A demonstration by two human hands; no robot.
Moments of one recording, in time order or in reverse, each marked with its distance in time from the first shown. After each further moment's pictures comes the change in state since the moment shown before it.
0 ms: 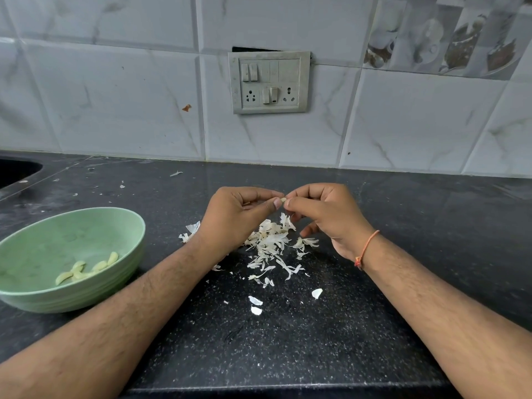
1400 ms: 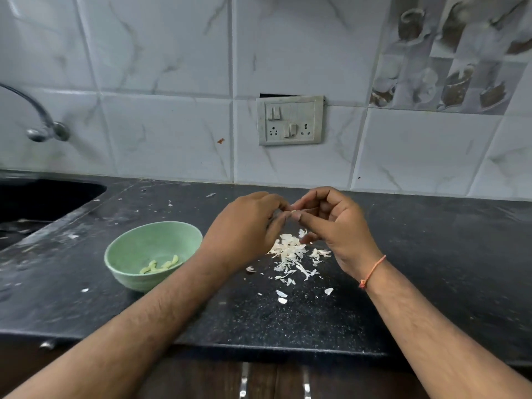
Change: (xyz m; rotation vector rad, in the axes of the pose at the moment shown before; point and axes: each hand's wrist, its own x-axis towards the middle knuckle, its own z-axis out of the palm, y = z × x) left_hand -0.051 0.104 -0.050 0.759 0.028 0.380; right_hand -0.059 -0.059 0.030 0.230 -0.055 -0.273
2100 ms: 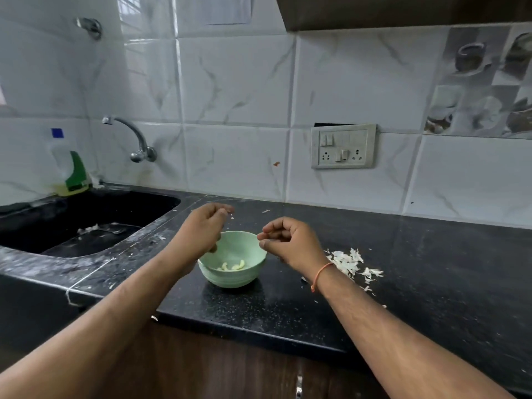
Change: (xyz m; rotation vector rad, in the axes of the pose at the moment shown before) left_hand -0.066 -0.098 -0.111 -0.524 0.151 -0.871; right_hand 0.021 0.034 0.148 -0.168 -0.185 0.090
